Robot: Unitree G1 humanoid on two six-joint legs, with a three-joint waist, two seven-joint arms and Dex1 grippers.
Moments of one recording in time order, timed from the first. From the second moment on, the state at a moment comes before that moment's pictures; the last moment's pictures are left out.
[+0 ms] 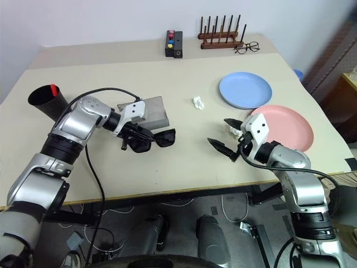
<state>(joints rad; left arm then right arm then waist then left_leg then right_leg) -0.88 0.57 -0.35 0.45 -0.02 0.41 -1.42 -0.15 -0.64 -0.12 -0.16 0.40 0.29 0.86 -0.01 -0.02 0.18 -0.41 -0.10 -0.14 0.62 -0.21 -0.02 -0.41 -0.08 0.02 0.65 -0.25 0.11</state>
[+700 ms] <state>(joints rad) -1.13 0.66 -0.22 0.83 -0.02 0.30 -1.42 -0.16 -0.79 -0.16 -0.09 0.52 0.27 1.20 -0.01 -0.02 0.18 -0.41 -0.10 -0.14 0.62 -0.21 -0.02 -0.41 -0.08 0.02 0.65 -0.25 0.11</state>
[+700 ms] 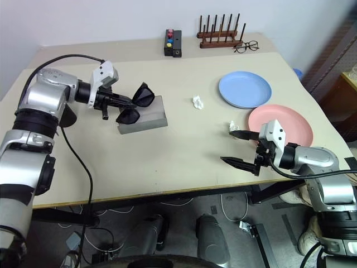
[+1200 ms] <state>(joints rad) -1.26 0.60 -0.30 1.11 0.15 0.02 -1.47 -0.22 -0.77 -0.11 -0.11 0.52 0.30 1.16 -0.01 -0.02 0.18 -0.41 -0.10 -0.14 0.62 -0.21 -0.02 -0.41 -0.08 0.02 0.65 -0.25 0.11</state>
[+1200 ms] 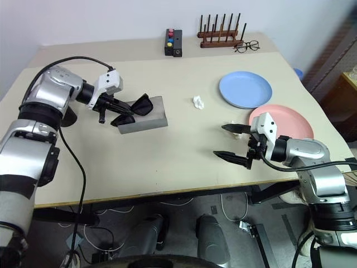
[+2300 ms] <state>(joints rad) -1.37 0.52 -0.32 1.28 0.31 -0.14 -1.47 -0.17 -0.76 -0.11 -0.15 0.52 0.29 1.09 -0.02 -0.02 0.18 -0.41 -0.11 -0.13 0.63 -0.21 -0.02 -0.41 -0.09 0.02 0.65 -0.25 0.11</state>
